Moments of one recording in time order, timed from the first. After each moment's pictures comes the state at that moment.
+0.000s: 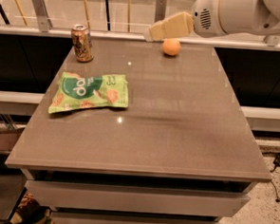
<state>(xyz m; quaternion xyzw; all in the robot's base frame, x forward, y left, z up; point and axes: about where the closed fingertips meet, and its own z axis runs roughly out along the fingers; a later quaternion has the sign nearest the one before) 0.638 -0.073 1.029 -0.32 0.78 0.17 0.50</state>
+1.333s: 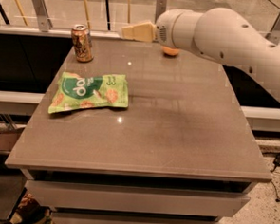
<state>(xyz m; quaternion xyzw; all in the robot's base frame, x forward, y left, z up) 0.715 -0.013 0.999 -0.26 0.73 0.17 0.61</state>
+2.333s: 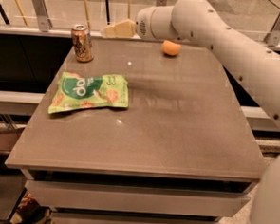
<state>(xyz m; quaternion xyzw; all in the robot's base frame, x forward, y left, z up) 0.774 0.051 0.971 -0.32 0.74 0.23 0.55</state>
